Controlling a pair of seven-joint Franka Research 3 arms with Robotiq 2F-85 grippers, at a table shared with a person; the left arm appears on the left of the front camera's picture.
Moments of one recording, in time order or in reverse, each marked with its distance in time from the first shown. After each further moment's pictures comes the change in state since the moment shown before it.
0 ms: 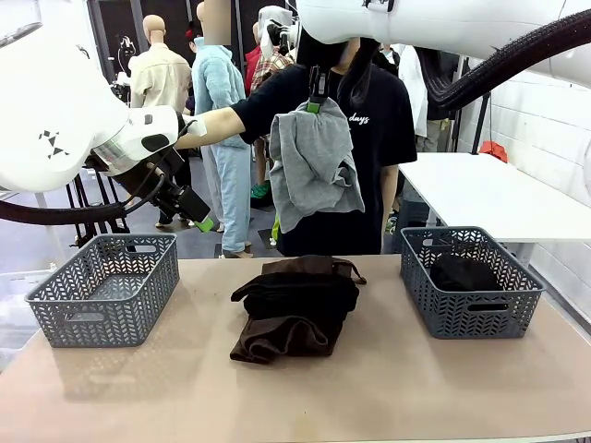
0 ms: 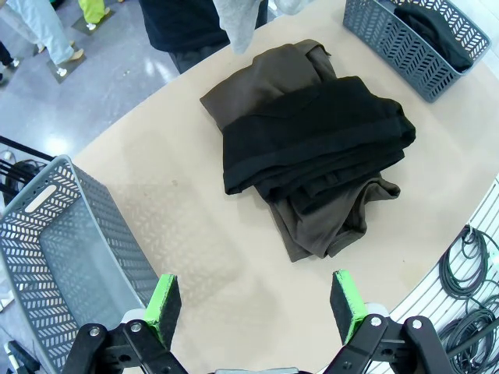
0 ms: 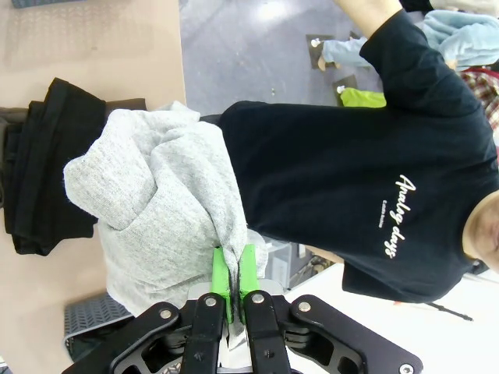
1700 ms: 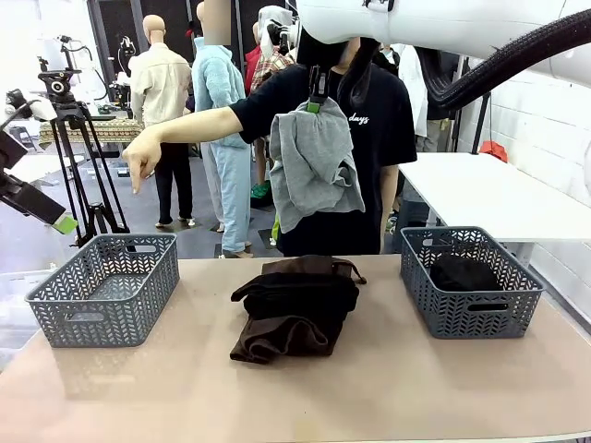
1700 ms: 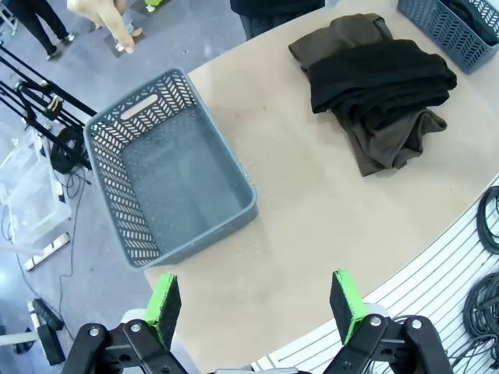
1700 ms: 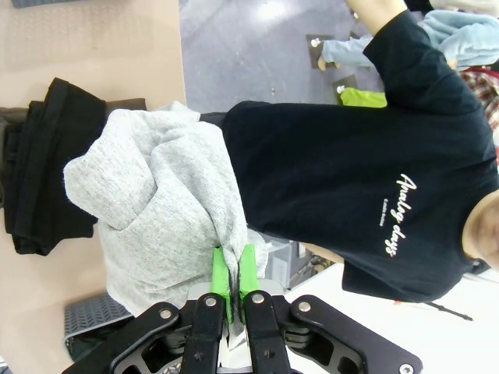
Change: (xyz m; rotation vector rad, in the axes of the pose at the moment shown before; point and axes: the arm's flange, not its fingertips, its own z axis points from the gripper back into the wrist) left arm -0.126 0.073 0.126 0.137 -0.006 0.047; right arm 0.000 0.000 0.000 0.000 0.000 0.000
